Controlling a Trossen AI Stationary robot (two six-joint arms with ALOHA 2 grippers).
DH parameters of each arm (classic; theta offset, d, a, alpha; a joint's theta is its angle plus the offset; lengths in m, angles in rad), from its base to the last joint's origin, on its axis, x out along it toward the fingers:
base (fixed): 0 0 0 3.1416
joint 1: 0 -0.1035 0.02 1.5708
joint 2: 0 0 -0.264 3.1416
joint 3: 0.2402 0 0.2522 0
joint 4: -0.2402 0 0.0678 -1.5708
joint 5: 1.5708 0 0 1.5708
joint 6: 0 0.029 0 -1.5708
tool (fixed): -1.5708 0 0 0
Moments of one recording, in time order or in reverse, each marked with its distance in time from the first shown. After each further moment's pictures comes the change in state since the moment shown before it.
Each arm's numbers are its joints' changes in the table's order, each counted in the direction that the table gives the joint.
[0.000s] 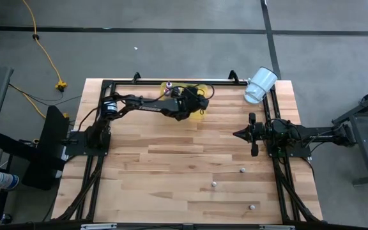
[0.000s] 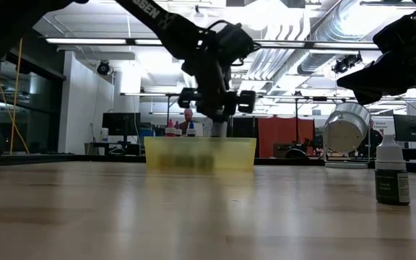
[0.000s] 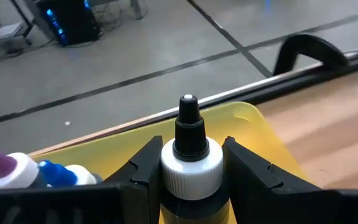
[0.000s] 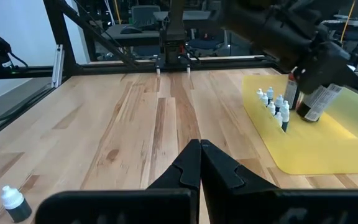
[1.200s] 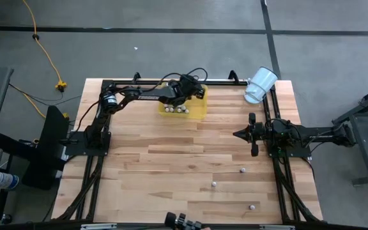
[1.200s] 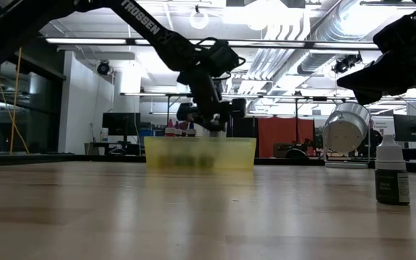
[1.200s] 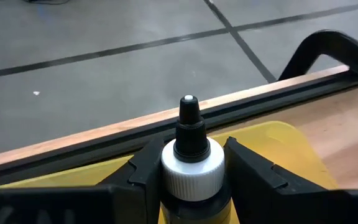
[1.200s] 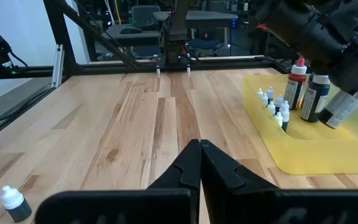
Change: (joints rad) left arm -0.160 0.016 0.006 0.031 -0.246 -0.013; right arm 0.000 0.000 0.000 0.000 0.000 0.000
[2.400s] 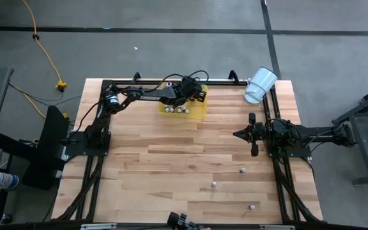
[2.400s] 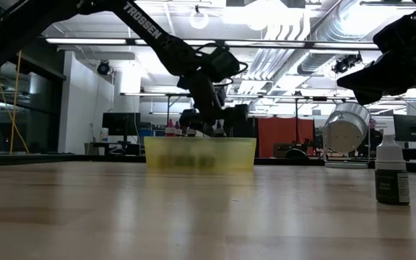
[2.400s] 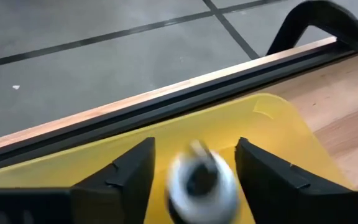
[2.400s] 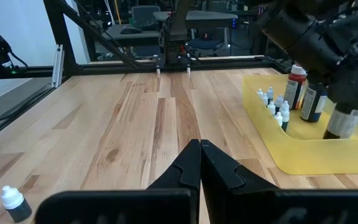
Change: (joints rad) left arm 0.000 0.024 -0.002 0.011 -0.090 0.026; right arm 0.000 0.000 0.000 0.000 0.000 0.000
